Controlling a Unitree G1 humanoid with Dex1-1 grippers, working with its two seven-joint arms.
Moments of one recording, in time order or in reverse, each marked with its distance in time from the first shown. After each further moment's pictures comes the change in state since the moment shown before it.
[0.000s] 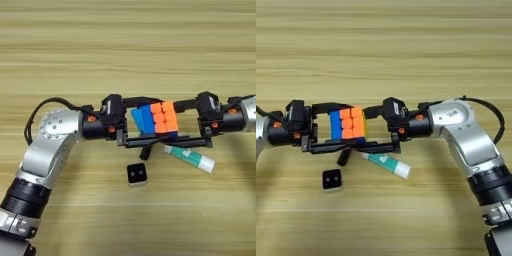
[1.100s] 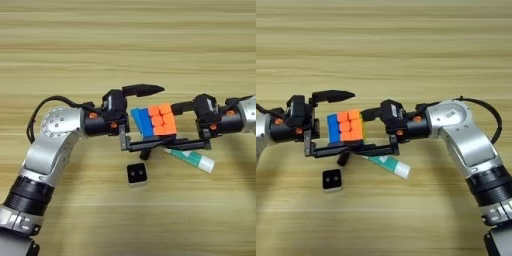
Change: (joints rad) left arm -0.015 -0.022 0.007 0.011 0.004 -0.014 0.038; right arm 0.001 0.002 0.014 -0.008 0.002 0.000 0.001
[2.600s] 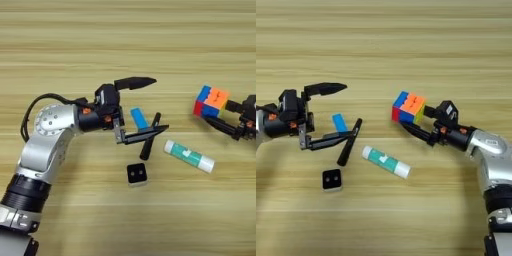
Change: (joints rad) left arm -0.009 0.005 0.045 0.023 -0.001 -0.036 0.014; right arm 0.058 0.059 -0.318 0.674 -0.045 -0.319 -0.241
